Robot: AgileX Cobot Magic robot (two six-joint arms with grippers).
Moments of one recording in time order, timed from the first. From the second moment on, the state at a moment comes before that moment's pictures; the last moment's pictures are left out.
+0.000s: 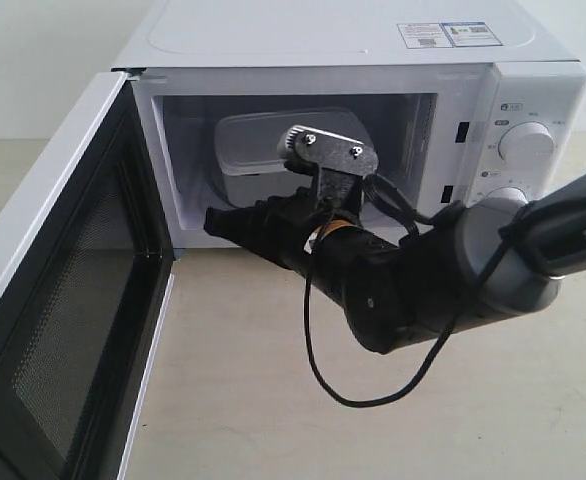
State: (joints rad) left arm -0.09 0.00 0.00 -0.08 0.31 -0.08; right arm 0.80 1.95 -0.92 0.43 -0.64 0.21
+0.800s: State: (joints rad) left arm -0.09 0.00 0.00 -0.08 0.31 -0.08; right arm 0.74 2.15 -1.14 0.51 -0.69 0.01
